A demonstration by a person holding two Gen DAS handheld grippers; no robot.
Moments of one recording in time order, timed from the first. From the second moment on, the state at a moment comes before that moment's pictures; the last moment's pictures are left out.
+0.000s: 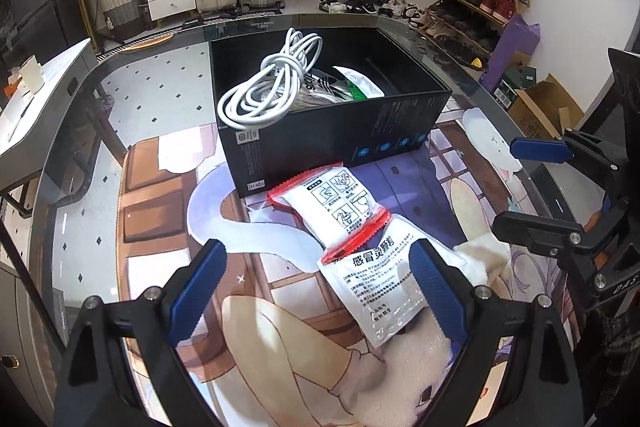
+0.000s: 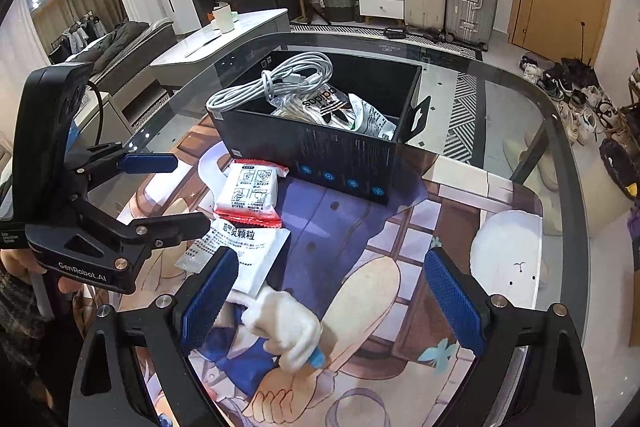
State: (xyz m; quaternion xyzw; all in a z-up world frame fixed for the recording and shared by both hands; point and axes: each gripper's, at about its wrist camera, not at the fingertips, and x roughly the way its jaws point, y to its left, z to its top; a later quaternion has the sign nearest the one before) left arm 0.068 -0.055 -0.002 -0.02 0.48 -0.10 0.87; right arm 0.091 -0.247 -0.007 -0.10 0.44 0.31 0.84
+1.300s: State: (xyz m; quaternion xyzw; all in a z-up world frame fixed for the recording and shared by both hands) left arm 0.010 -0.096 -0.023 0.07 0.51 -0.19 0.84; right arm 0.060 -0.221 -0.060 -0.22 0.49 0.34 0.77
